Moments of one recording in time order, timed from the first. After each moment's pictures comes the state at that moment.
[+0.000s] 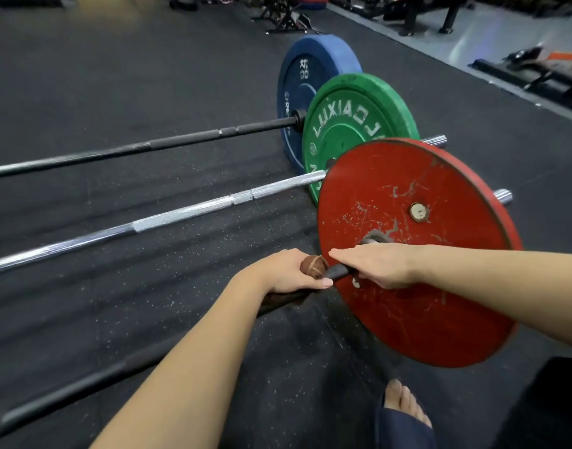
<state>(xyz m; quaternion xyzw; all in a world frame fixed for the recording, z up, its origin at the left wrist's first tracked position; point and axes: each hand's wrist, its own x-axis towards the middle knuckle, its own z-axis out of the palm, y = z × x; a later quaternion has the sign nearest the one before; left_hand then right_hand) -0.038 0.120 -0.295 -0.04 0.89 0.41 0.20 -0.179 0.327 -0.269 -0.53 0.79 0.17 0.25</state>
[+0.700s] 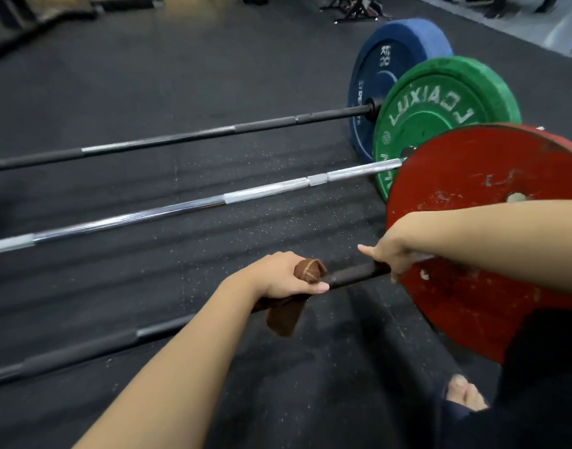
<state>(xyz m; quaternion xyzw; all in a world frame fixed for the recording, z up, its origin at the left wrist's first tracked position) 0.091 0.041 -0.297 -0.13 0.91 0.35 0.21 -0.103 0.200 -0.263 -0.44 0.72 0.42 0.34</state>
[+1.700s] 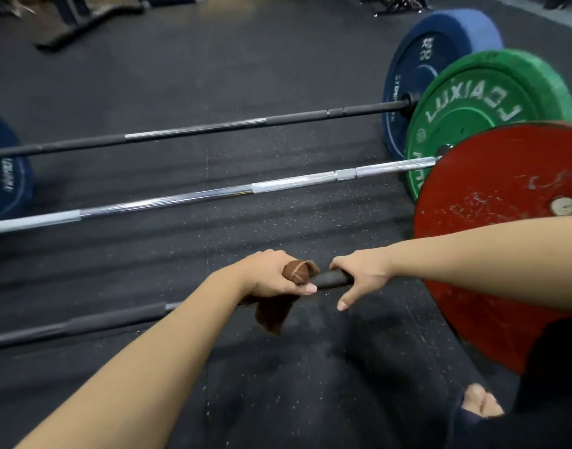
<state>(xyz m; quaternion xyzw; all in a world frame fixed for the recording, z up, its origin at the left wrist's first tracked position) 0.142 0.026 -0.277 -0.17 0.91 0.32 0.21 -0.036 0.171 -0.281 -0.56 0.72 0.16 0.36</state>
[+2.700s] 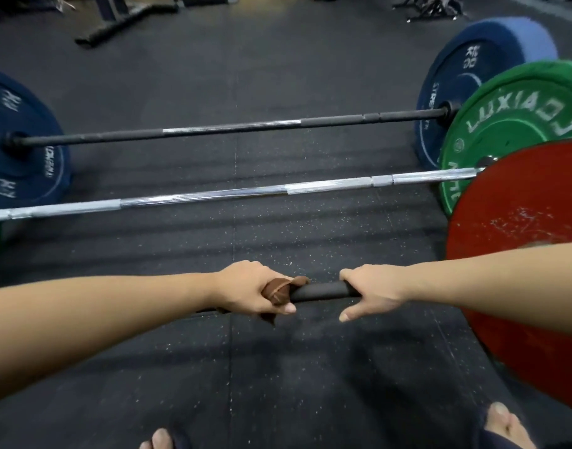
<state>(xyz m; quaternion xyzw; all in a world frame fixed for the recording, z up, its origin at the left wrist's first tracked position) 0.222 -0.023 -0.279 -0.12 0.95 0.20 0.21 0.010 0.149 -0.285 -0.59 0.72 0.17 0.32</state>
